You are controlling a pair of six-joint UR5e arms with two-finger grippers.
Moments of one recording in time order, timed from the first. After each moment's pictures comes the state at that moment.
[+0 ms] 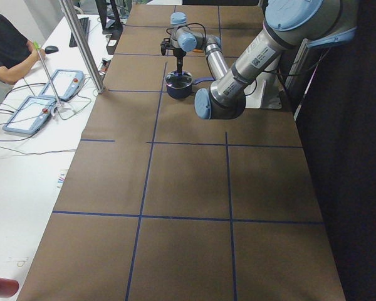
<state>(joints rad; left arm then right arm) -0.59 -2.57 -1.45 -1.49 -1.98 -1.20 1.60 -1.62 1.69 -1.53 2.45 -0.05</state>
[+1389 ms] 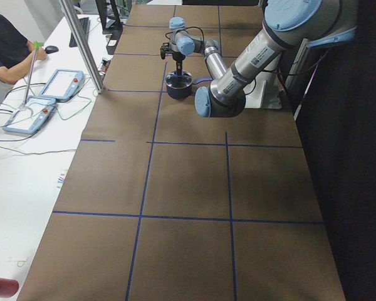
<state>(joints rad) -0.58 -2.58 -1.40 -1.51 -1.98 -1.23 1.60 -1.62 1.69 -1.53 2.45 -0.05</state>
